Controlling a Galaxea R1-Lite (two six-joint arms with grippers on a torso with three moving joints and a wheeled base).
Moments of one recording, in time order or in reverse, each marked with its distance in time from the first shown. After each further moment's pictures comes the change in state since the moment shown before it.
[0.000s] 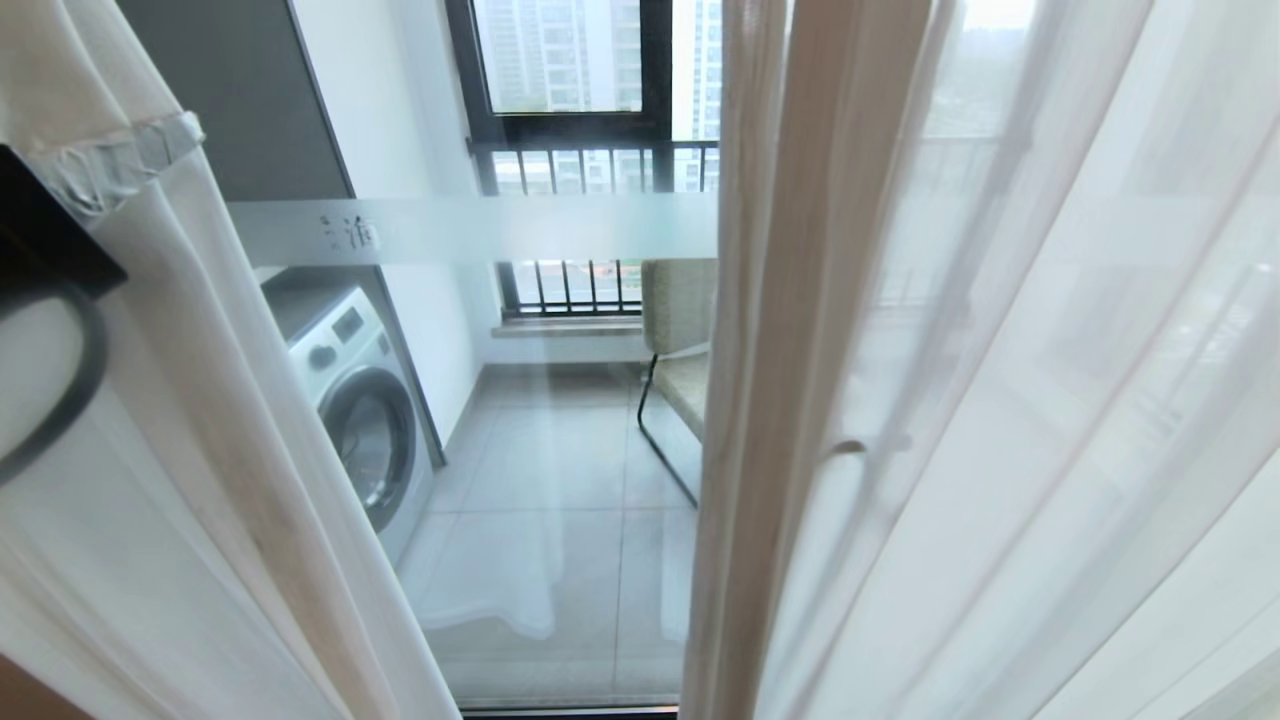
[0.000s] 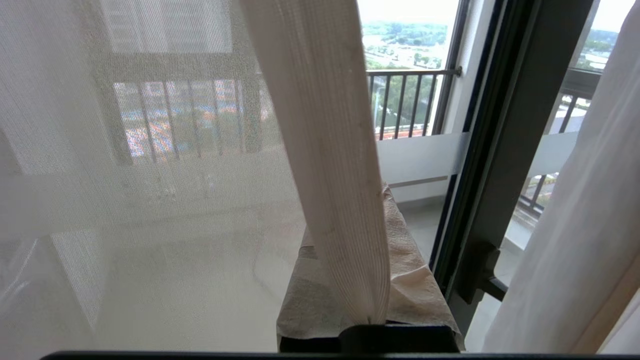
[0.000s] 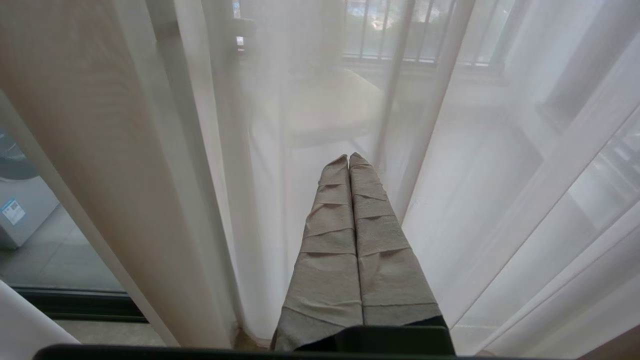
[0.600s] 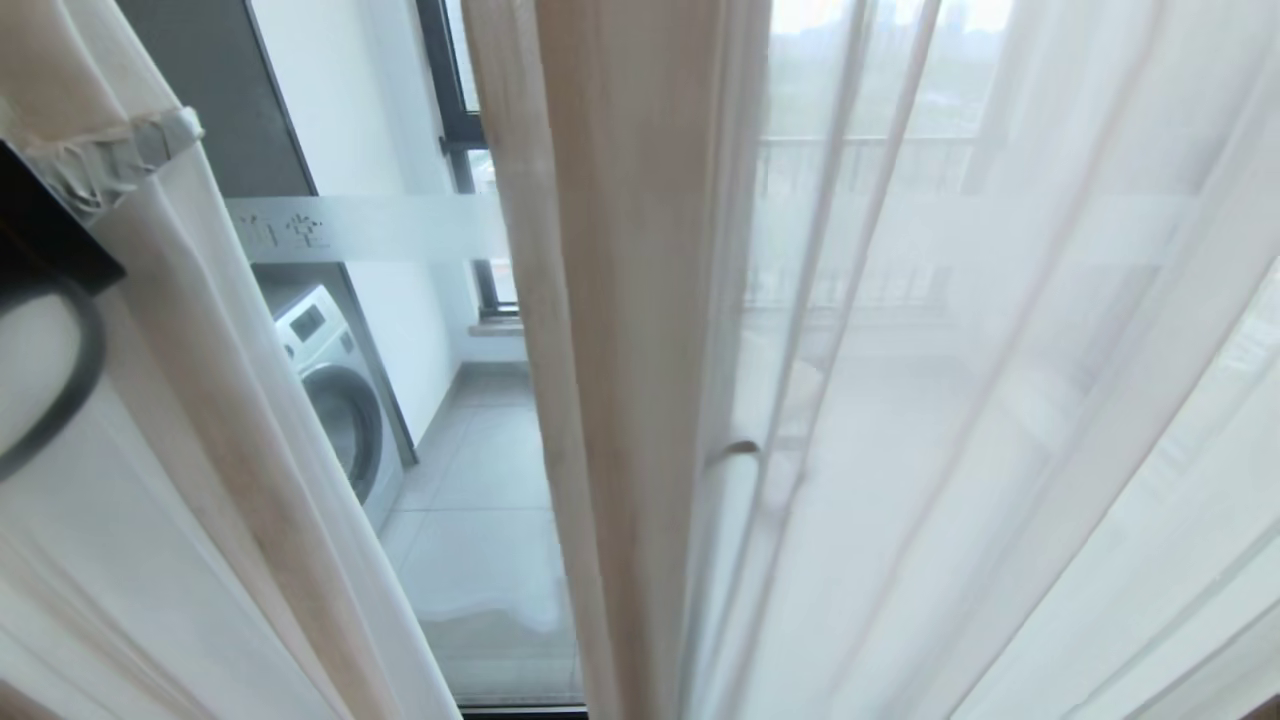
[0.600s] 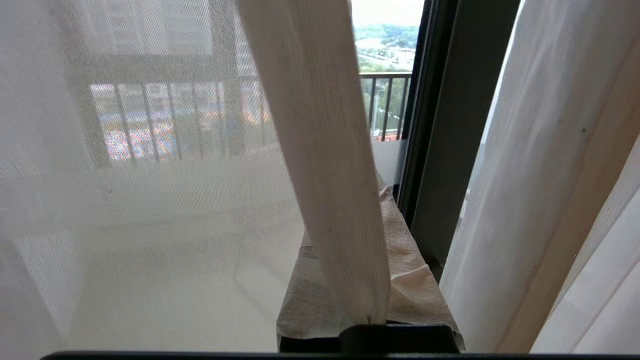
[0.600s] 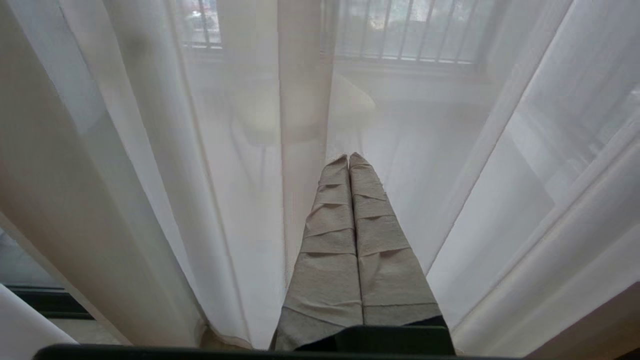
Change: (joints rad) left arm -0.006 0.000 -0.003 -0.004 0.002 0.000; right arm 0.000 0.000 0.000 0.000 0.000 0.001
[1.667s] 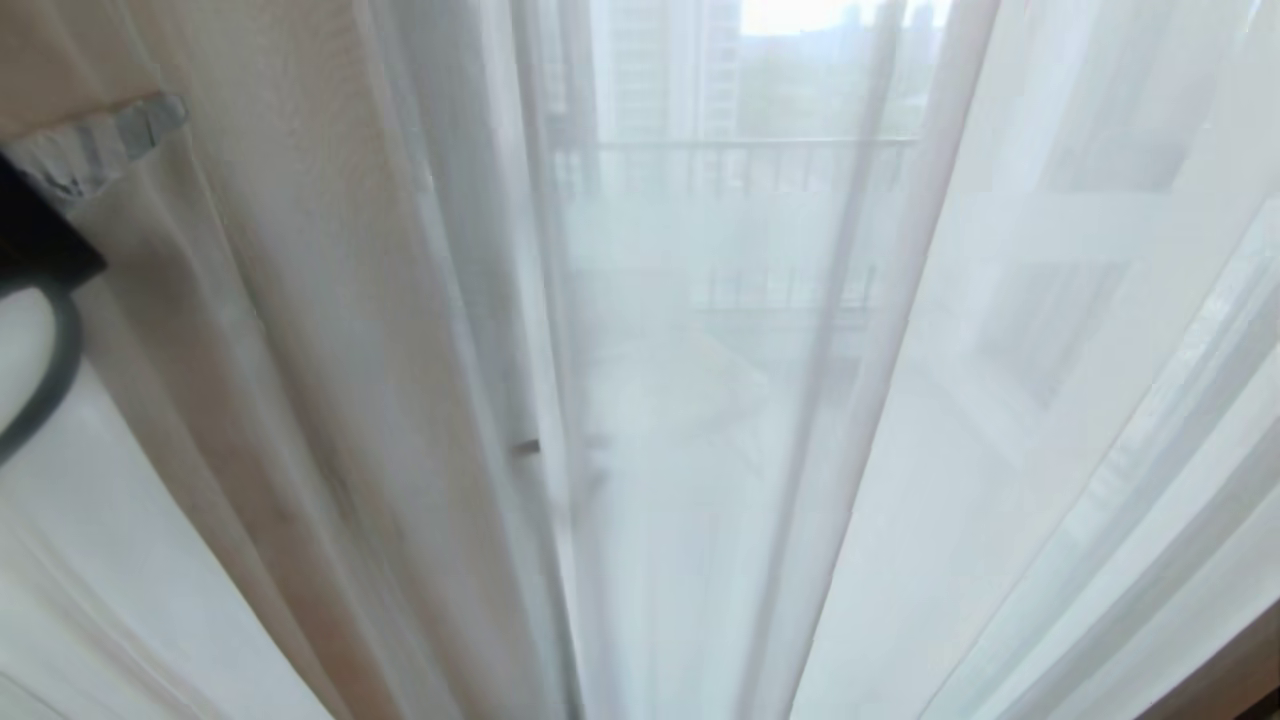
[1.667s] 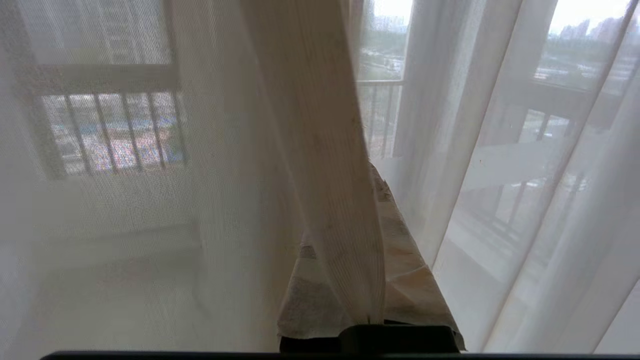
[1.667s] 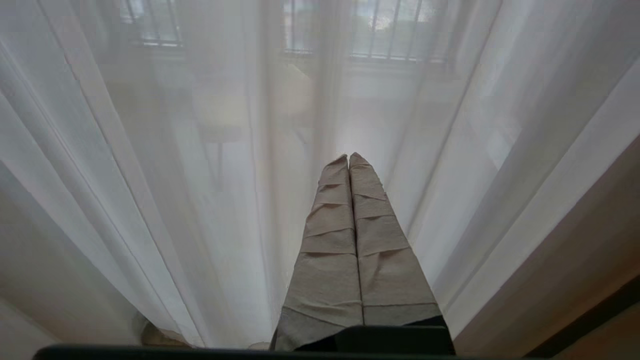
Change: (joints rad) left arm -0.009 -0.012 -0.003 -0.006 -0.001 0.000; right arm 0.000 0.000 0.000 0.000 0.000 0.000
